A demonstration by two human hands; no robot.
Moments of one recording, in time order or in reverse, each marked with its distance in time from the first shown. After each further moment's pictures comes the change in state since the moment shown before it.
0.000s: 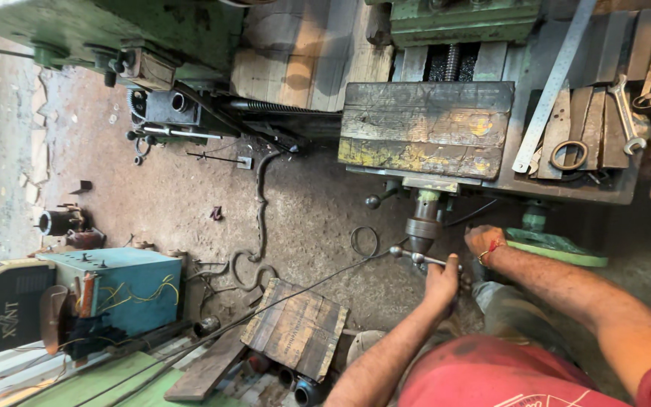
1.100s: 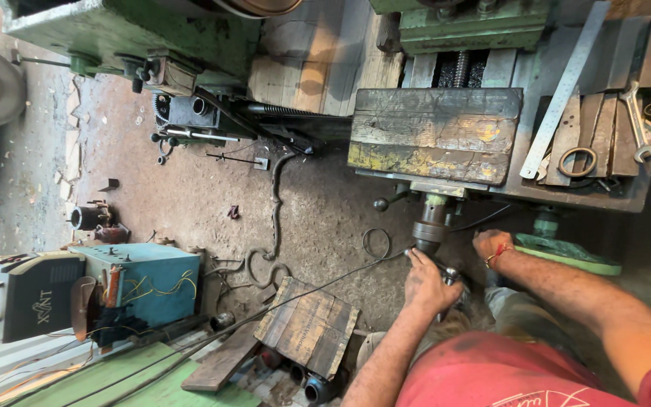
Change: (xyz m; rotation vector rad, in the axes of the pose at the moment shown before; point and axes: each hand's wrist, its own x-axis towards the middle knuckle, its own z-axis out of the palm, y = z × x) left_hand -0.044 0.099 -0.052 0.986 -0.035 0.245; right_hand 0.004 -0.002 -0.012 0.021 -0.032 0.022
